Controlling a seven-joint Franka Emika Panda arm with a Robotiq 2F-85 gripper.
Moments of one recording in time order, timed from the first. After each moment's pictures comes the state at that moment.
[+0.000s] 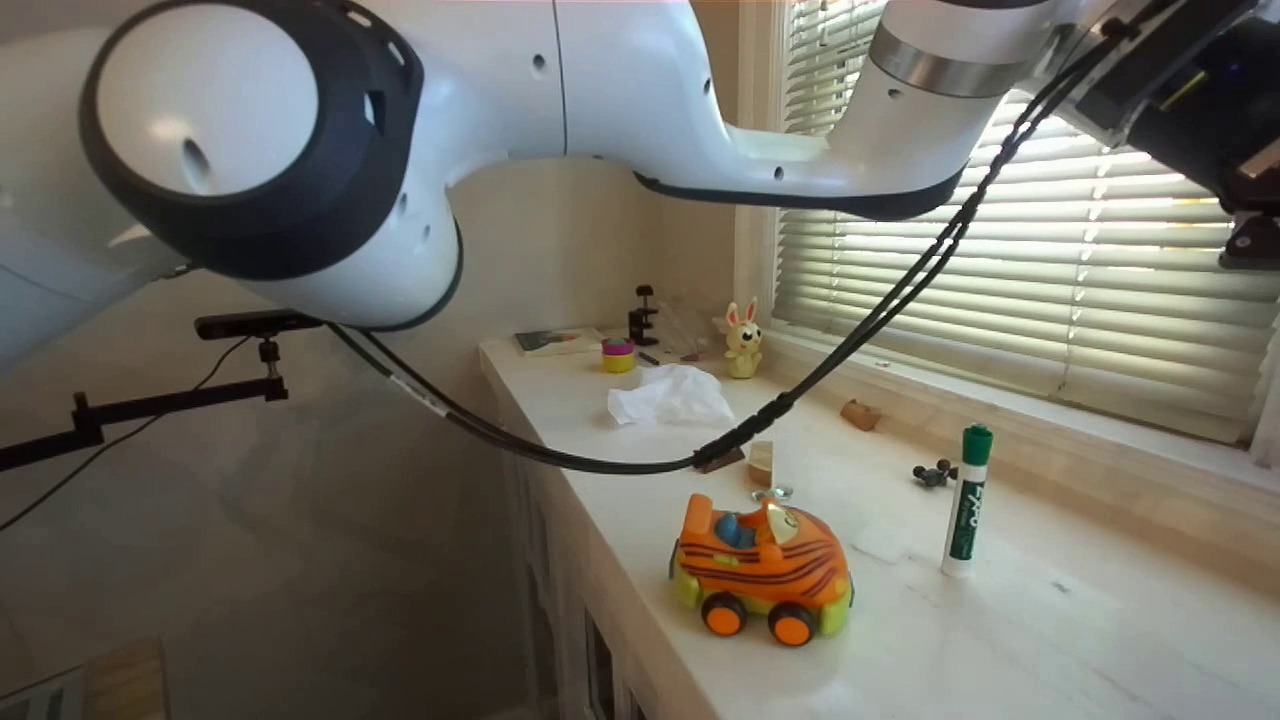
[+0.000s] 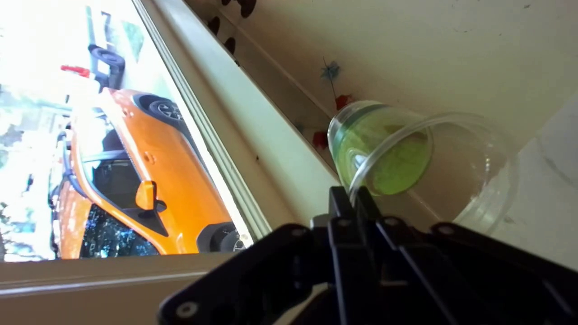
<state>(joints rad) -0.37 1.03 -0.44 -0.48 -0.55 1.84 -0.68</state>
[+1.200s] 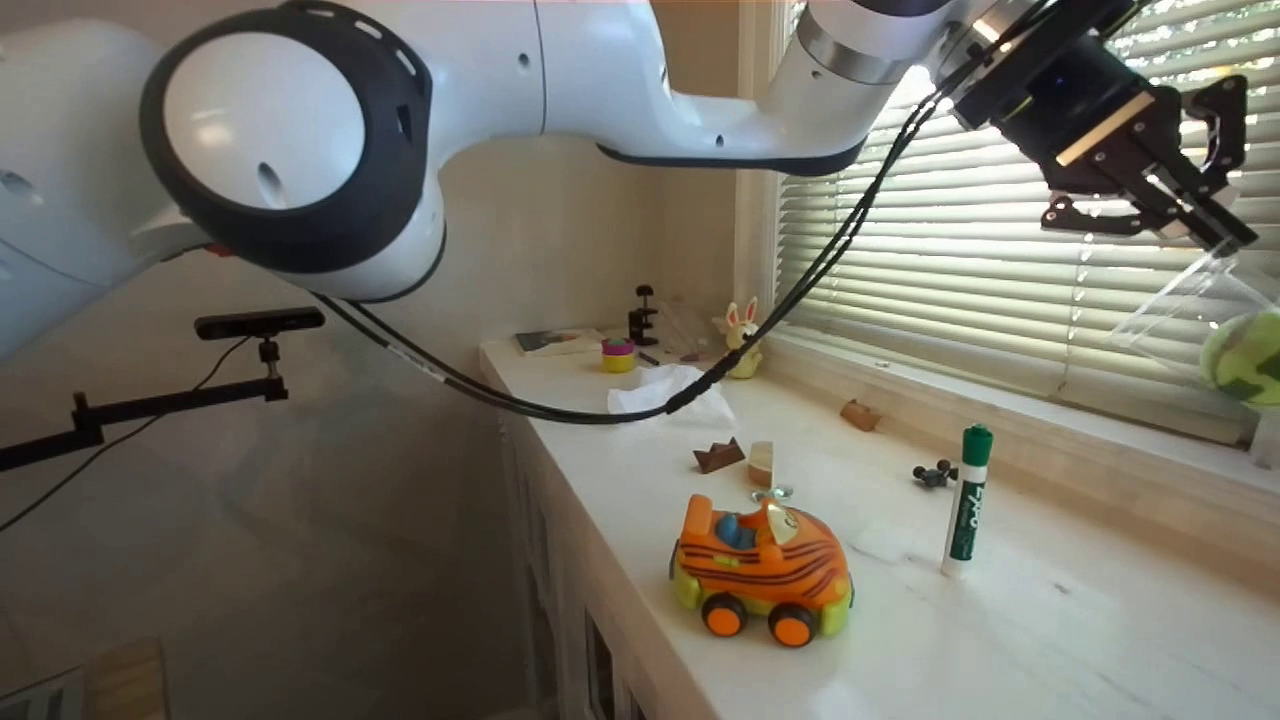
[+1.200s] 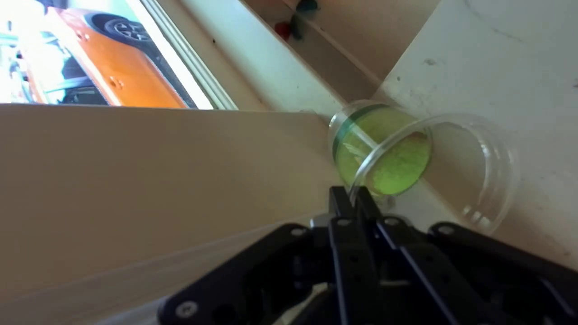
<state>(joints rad) -0.30 0.99 -0.31 -0.45 -0.47 1.84 -0.62</state>
